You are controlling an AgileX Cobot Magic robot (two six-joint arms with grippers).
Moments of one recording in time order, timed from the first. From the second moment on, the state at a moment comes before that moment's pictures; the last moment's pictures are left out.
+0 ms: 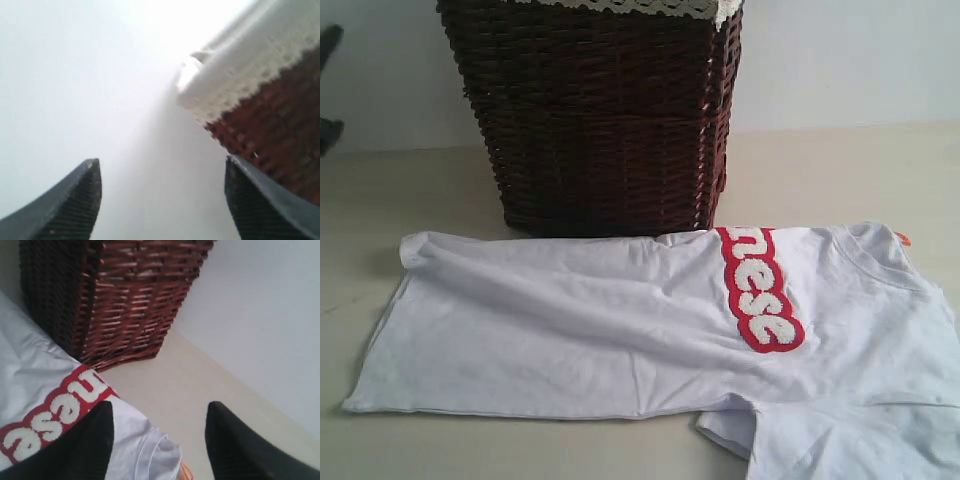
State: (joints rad) left arm -0.21 1.15 -0.54 -0.01 -0.69 0.64; right arm -0.55 1.09 -0.69 1.32 1.01 -2.10
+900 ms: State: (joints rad) left arm -0.20 0.20 -0.34 -0.51 0.33 0.55; right arm -0.55 0.43 -0.69 1.05 1.00 -1.29
